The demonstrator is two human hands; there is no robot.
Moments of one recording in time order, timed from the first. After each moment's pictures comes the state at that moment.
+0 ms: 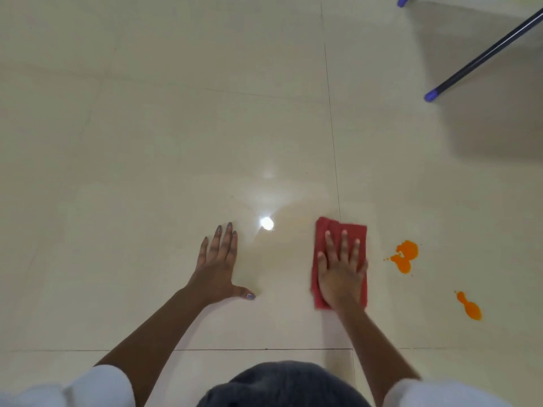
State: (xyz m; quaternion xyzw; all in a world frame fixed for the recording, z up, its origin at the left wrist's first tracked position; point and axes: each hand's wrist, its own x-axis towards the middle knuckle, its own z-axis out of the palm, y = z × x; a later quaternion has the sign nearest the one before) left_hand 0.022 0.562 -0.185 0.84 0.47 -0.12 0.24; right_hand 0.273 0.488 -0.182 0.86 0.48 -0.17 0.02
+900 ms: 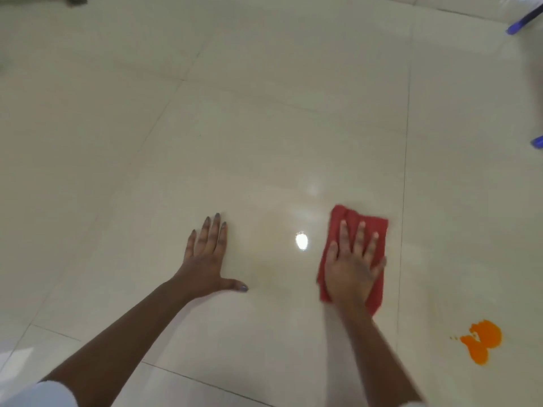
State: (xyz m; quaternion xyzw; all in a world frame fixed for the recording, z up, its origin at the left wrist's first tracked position) left_hand -0.046 0.602 -0.191 0.77 0.59 -0.08 0.22; right_hand 0.221 0.591 -0.196 0.84 0.53 -0.09 -0.07
